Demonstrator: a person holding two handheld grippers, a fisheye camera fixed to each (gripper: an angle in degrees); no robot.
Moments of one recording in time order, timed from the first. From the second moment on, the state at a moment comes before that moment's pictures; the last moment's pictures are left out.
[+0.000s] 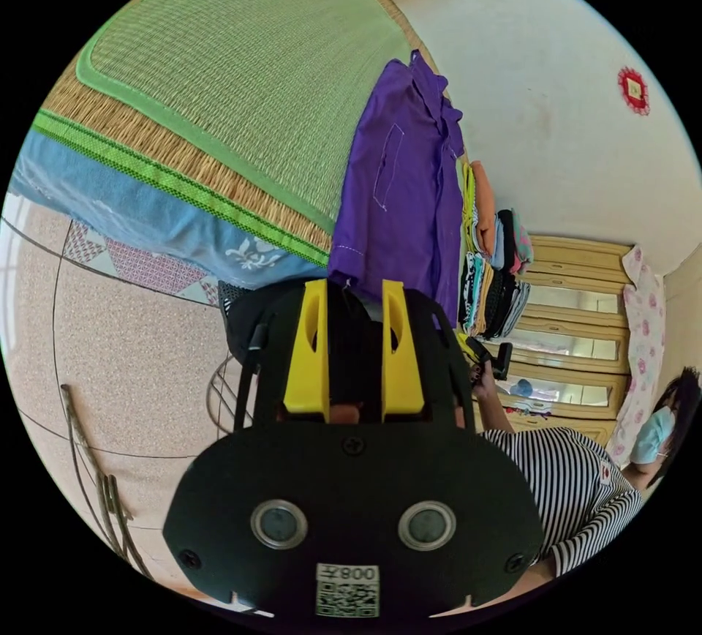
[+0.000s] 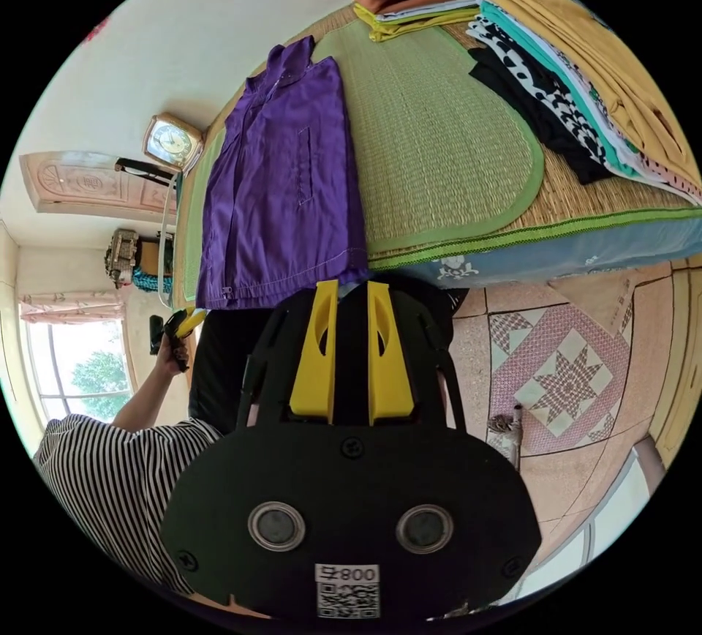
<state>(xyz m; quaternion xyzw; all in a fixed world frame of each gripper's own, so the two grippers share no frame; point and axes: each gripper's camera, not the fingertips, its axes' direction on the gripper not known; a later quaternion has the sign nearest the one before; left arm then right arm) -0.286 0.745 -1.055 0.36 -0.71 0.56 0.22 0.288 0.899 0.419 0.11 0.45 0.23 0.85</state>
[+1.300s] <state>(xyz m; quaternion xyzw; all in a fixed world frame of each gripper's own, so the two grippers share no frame) -0.354 0.803 -1.177 0.32 -0.69 0.61 0.23 0.269 0.888 0.385 0.10 0.39 0.18 0.90</state>
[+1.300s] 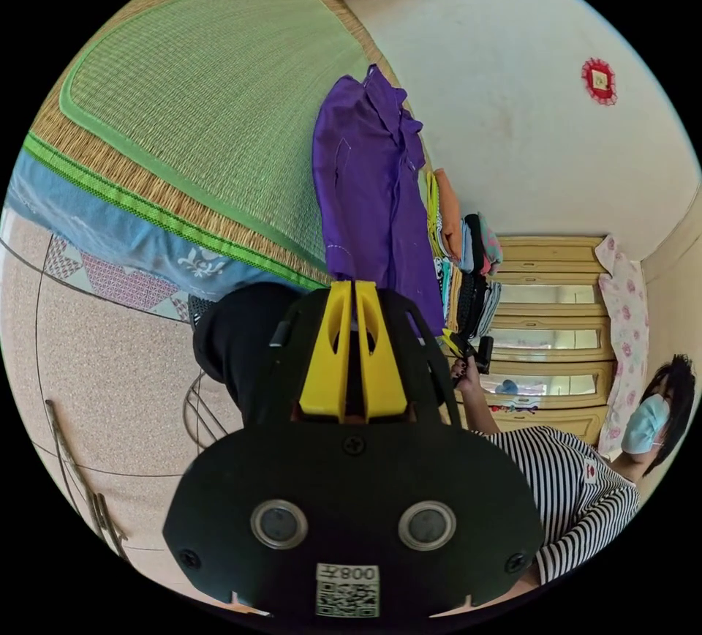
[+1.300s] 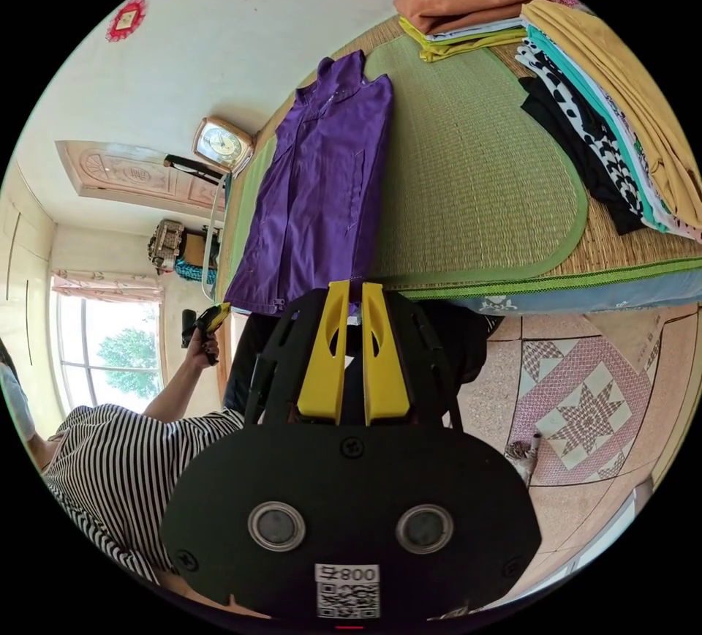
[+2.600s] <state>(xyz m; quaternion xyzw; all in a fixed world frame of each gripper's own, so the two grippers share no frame) -0.486 0.856 -1.146 0.16 -0.66 0.69 0.23 0.131 1.037 0.397 0.15 0.30 0.02 0.94</state>
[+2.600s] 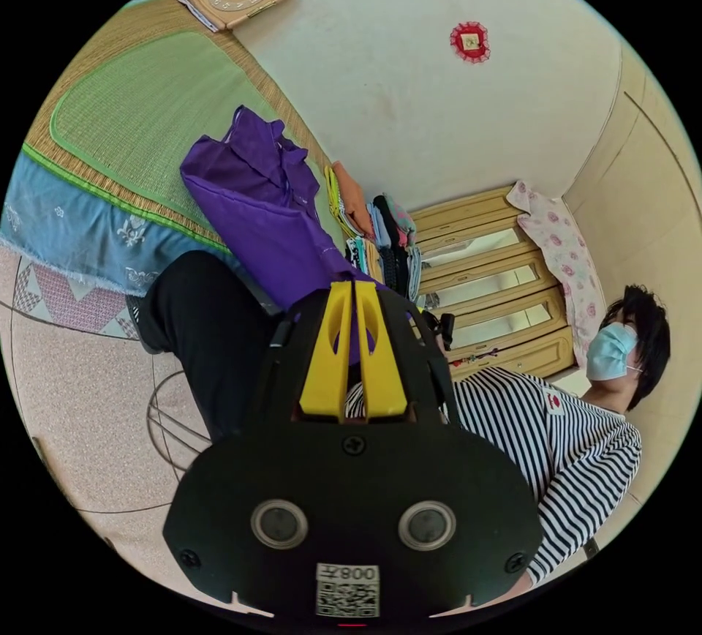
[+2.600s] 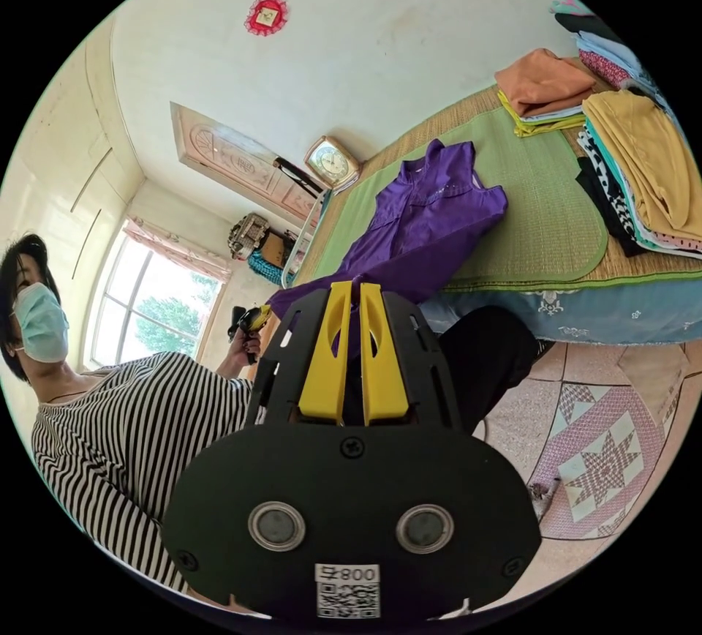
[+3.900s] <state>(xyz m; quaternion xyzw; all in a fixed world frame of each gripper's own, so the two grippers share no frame) -0.122 0.647 -0.741 0.26 -0.63 0.71 0.20 0.470 0.590 0.293 0.17 0.36 0.15 0.91</state>
